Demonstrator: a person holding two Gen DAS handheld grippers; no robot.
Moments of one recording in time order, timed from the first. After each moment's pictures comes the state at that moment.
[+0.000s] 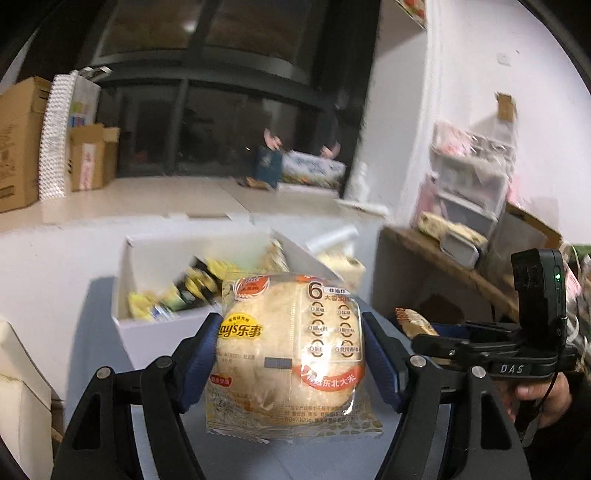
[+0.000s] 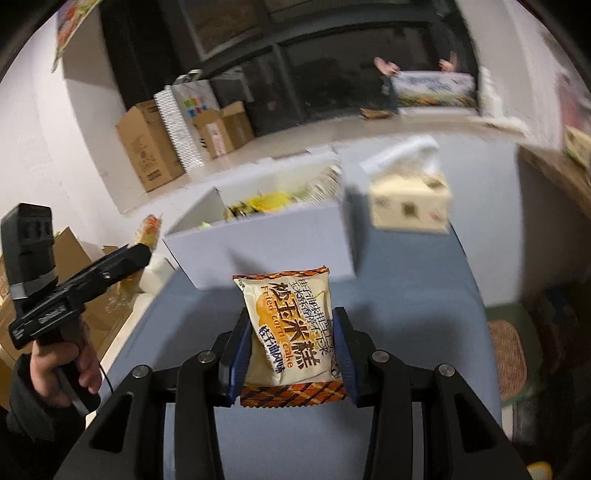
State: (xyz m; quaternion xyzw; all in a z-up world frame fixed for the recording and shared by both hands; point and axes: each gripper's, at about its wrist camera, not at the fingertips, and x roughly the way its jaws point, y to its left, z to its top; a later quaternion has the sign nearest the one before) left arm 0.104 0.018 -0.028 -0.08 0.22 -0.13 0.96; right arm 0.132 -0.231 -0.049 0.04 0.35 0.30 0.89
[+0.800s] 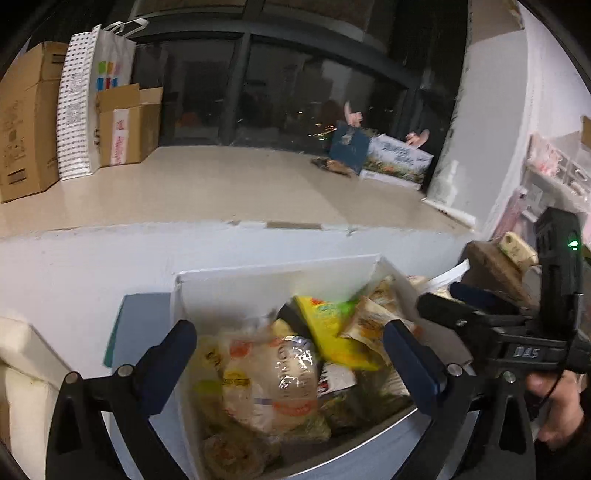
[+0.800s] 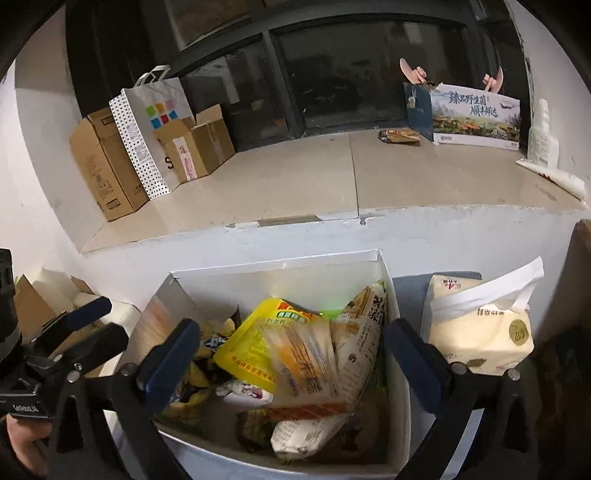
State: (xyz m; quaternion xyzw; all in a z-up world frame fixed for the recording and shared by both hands) left arm 0.281 0.089 -0.029 -0.09 0.32 -0.03 0.94; right arm 0.328 -0.122 -0.024 0.02 0.37 0.26 0.89
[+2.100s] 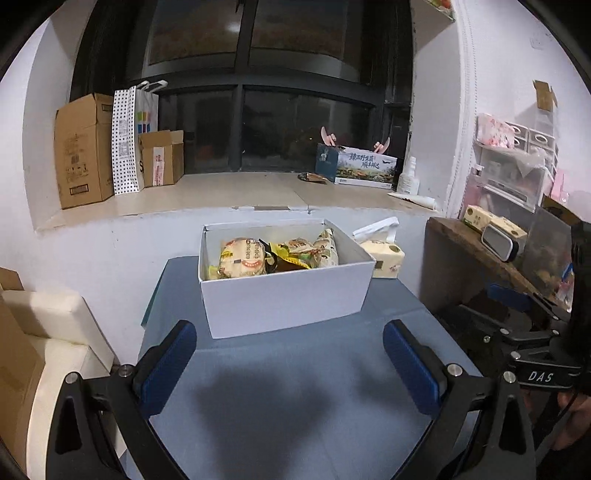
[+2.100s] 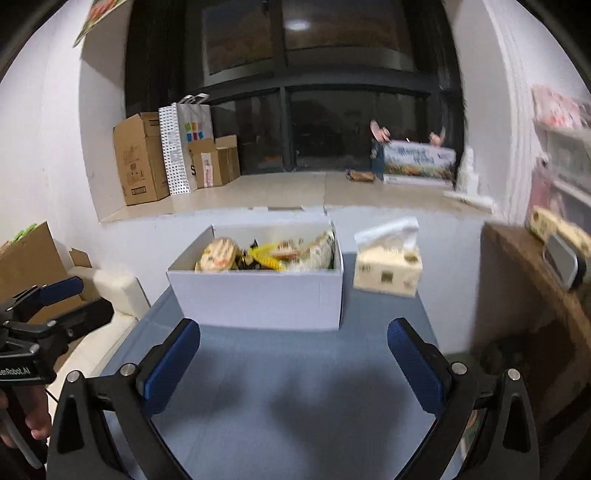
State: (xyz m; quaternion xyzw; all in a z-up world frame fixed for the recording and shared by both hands) left arm 0.013 -0.012 -0.005 -0.04 0.26 0.00 0.96; right arm 0.057 -0.212 -0.001 -0.02 0.28 0.20 0.94
